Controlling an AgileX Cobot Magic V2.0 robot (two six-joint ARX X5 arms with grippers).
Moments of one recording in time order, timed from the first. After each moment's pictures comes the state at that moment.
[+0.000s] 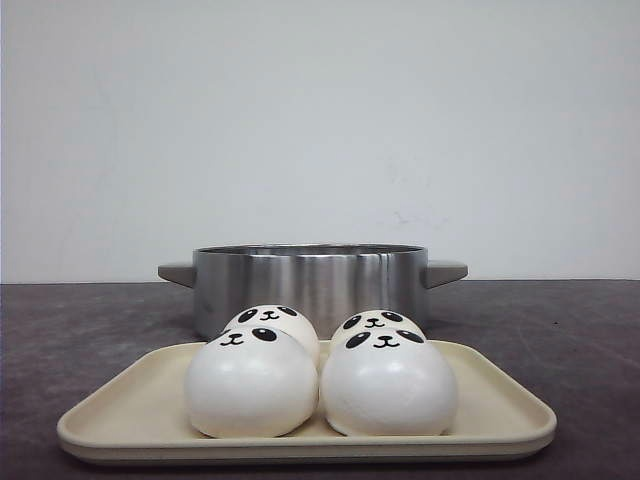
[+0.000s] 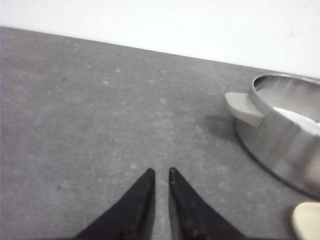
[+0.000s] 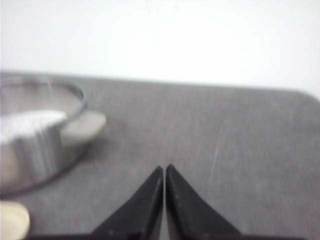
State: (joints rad) left arm 0.03 0.00 0.03 -0.18 0.13 -0.18; right arm 0.15 0.00 0.01 -0.02 -0.01 0.04
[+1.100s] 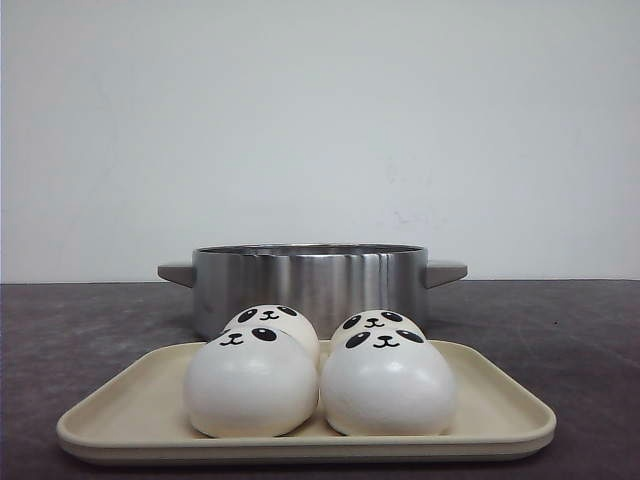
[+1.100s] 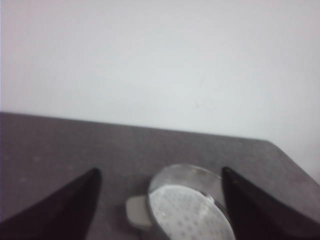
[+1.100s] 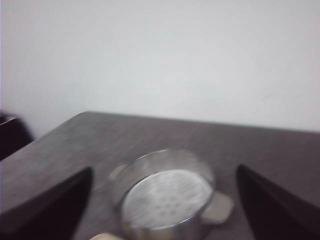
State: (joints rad) left arm 0.01 0.56 0.88 -0.39 0.35 -0.26; right arm 0.15 0.51 0.90 -0.46 -0.44 0.21
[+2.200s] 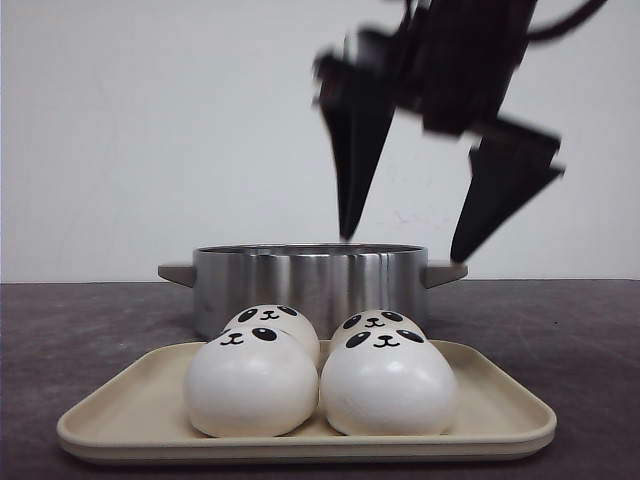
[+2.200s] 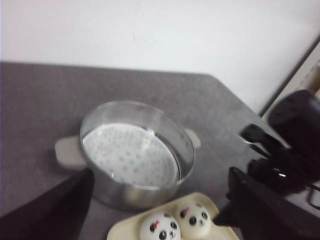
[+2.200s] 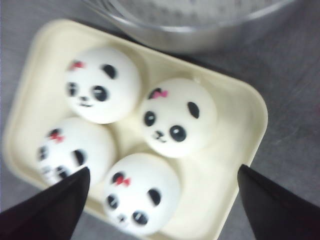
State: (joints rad) left arm -0.28 0.59 0.88 -0.54 0.34 -0.25; right arm 0.71 1.57 1.19 -0.81 -0.11 0.44
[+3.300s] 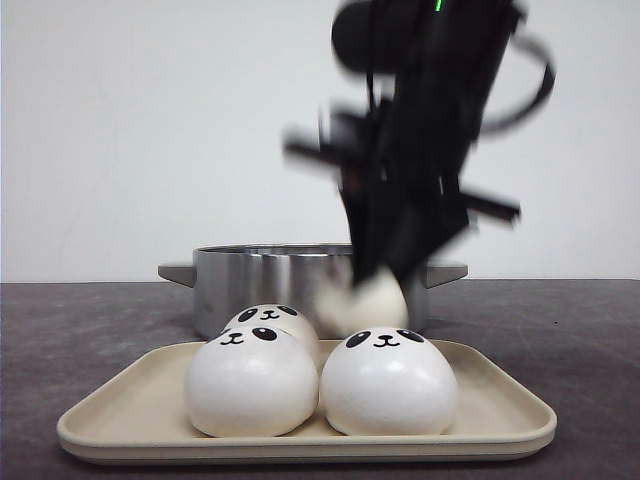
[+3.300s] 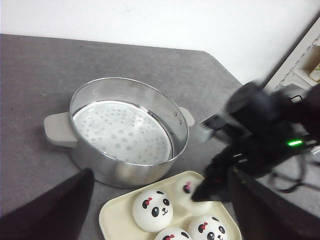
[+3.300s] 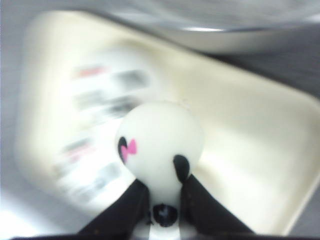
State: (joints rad) left arm -0.32 0.59 0.88 -0.60 0.34 -0.25; right arm 0.74 1.60 1.22 -0.76 -0.24 0.43
